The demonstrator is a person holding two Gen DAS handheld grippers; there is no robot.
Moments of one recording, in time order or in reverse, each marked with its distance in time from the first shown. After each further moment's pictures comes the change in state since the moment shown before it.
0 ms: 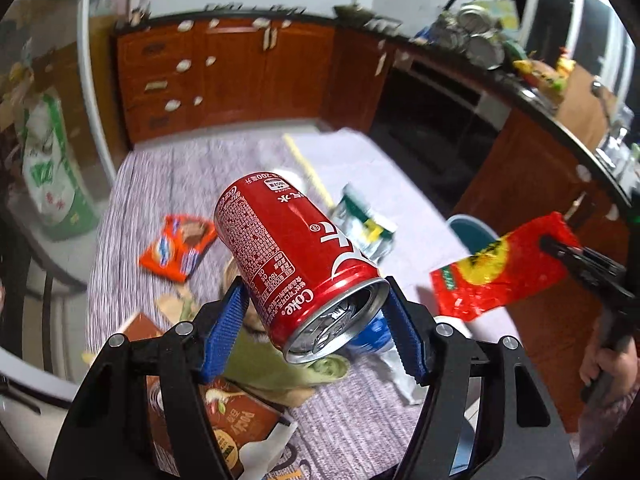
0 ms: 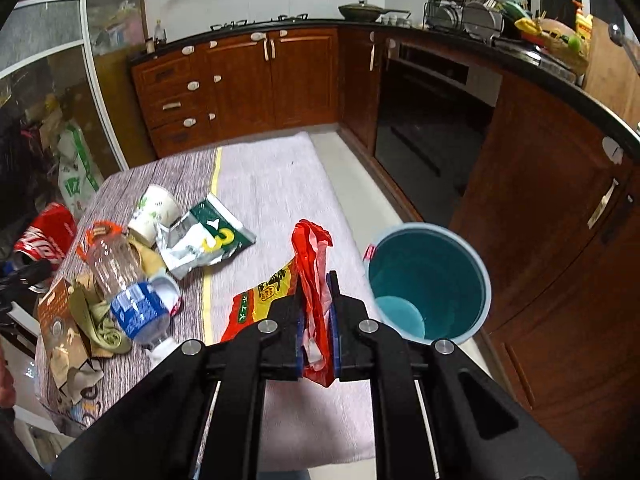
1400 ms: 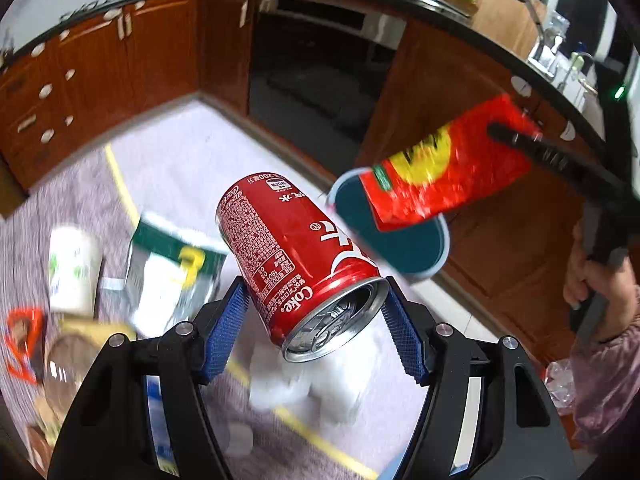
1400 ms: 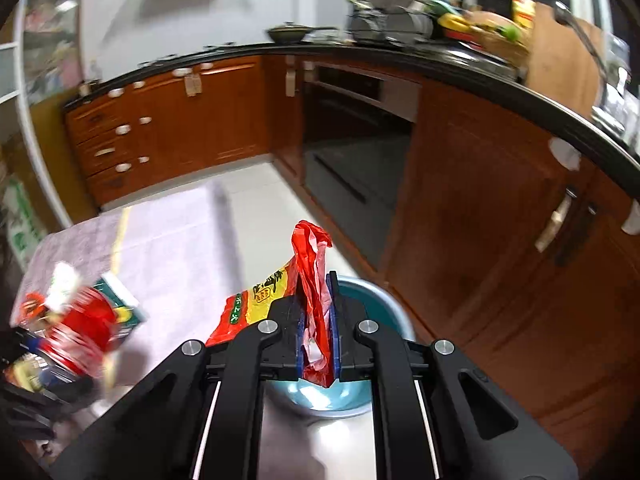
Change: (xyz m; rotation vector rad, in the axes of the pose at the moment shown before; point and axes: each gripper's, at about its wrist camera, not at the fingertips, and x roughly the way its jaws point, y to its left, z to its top) left arm 0.142 -0.160 0.041 0.282 0.193 -0.251; right arm 0.036 -0.134 0.049 0.138 -0.066 -0.195
